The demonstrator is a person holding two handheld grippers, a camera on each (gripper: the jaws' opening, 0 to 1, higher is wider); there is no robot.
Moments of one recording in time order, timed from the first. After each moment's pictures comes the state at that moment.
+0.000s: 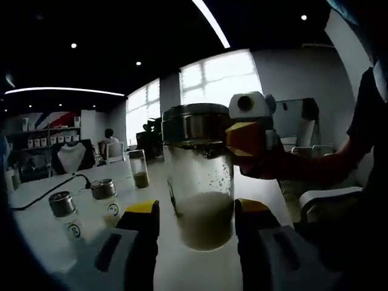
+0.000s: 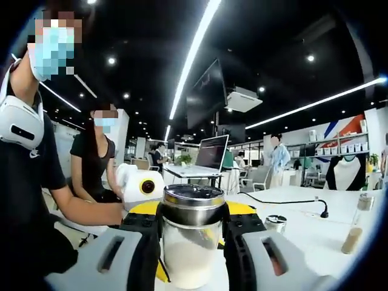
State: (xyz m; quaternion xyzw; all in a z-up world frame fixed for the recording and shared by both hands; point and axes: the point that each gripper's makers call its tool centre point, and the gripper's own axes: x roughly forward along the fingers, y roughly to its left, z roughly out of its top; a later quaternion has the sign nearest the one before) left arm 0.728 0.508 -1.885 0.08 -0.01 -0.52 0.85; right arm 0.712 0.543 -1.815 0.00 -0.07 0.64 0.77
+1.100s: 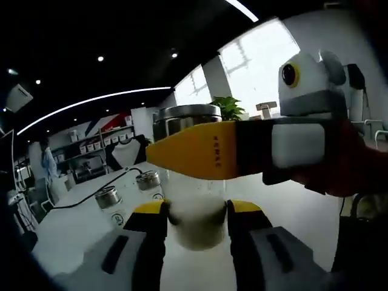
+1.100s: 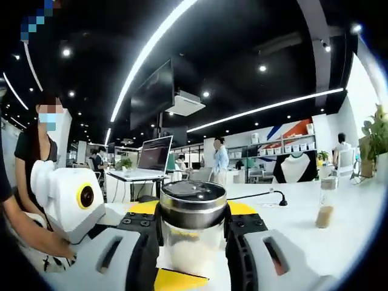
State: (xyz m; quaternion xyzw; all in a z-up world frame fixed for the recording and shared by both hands) left arm 0.761 0.536 -1.889 0.13 0.00 -0.29 0.95; right arm 0.754 0.556 -1.826 0.03 -0.06 0.43 0.90
